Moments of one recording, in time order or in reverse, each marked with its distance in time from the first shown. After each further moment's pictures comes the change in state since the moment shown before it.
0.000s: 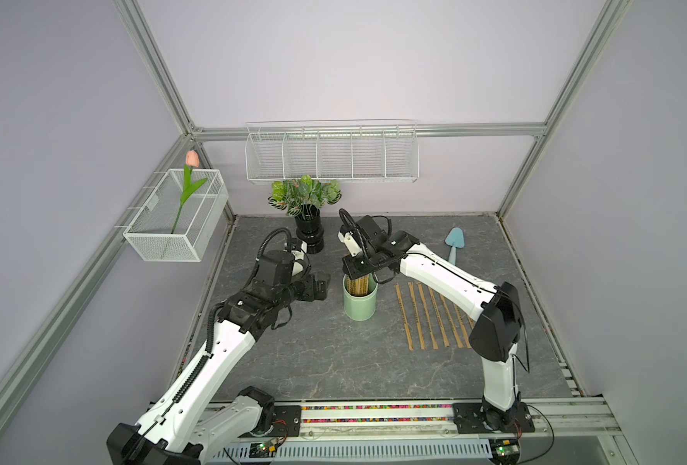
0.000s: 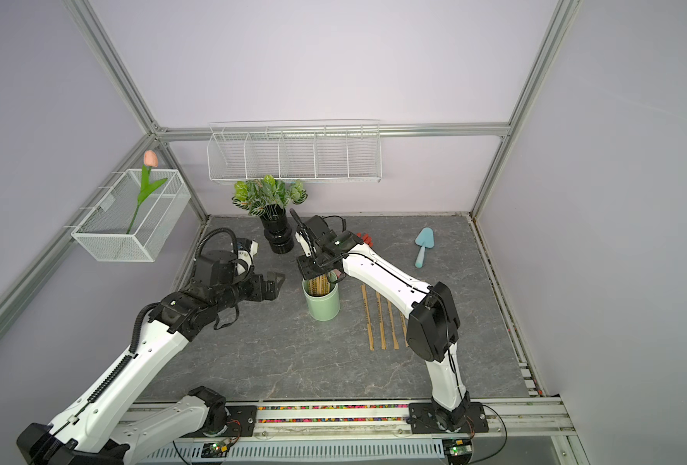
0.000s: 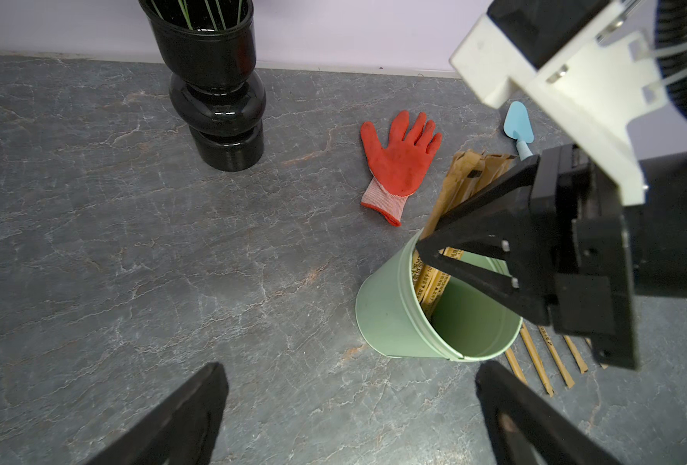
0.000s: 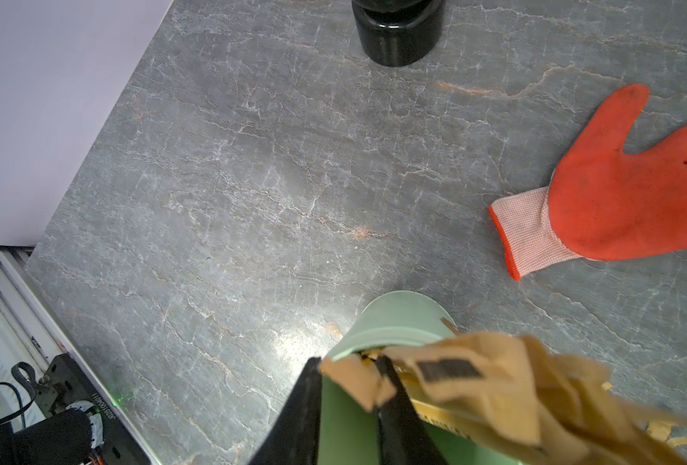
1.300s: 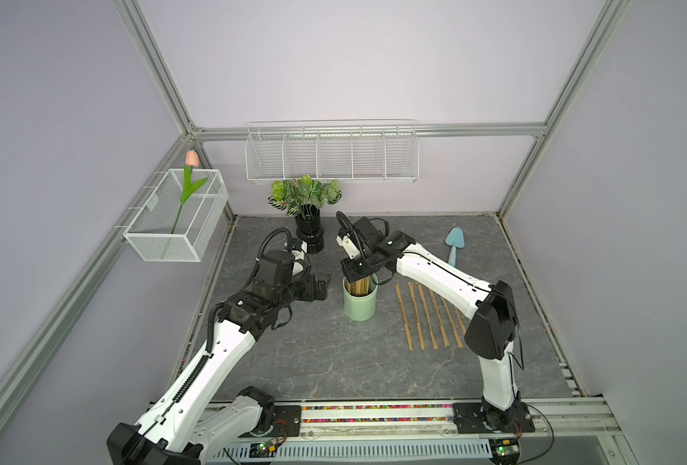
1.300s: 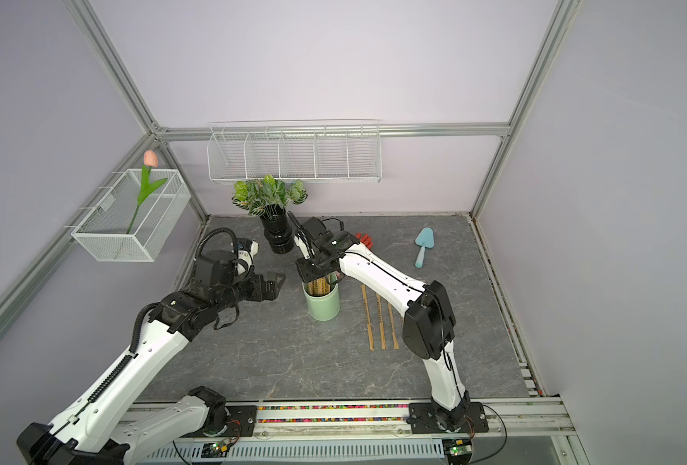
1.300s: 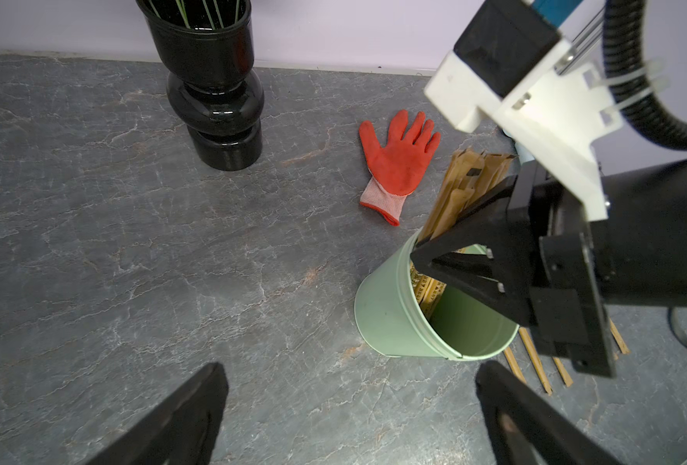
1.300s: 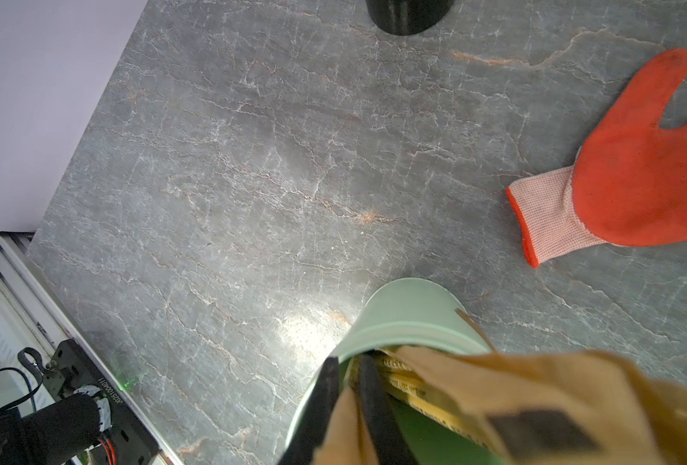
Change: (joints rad) left arm 0.000 0.001 0.000 0.000 0.005 0.000; right arm 0.005 0.034 0.030 -0.051 -0.023 0.008
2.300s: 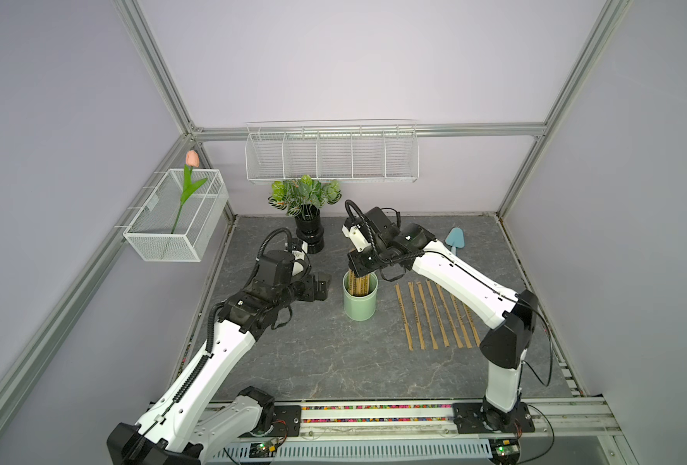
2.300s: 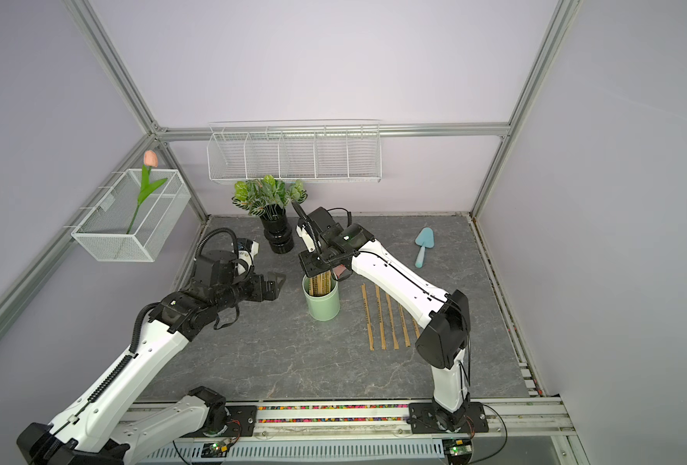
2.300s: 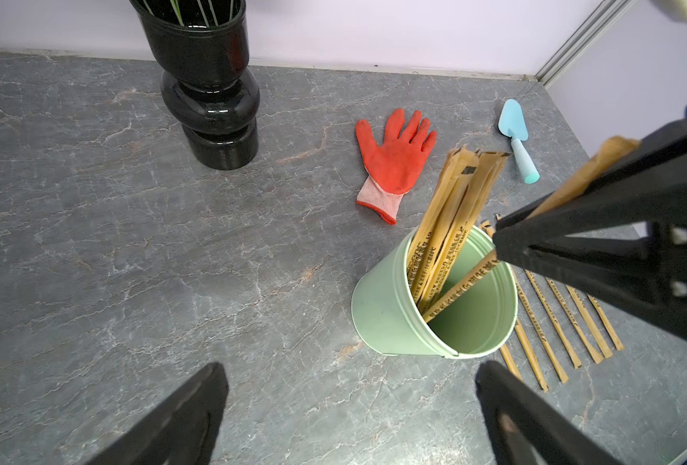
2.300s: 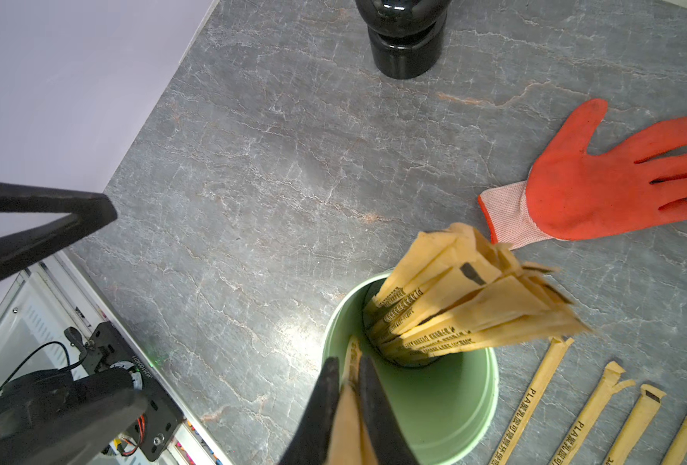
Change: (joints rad) left arm 0.000 0.000 0.000 0.000 0.011 0.000; right arm 0.008 -0.116 0.048 -0.089 0.031 -0.020
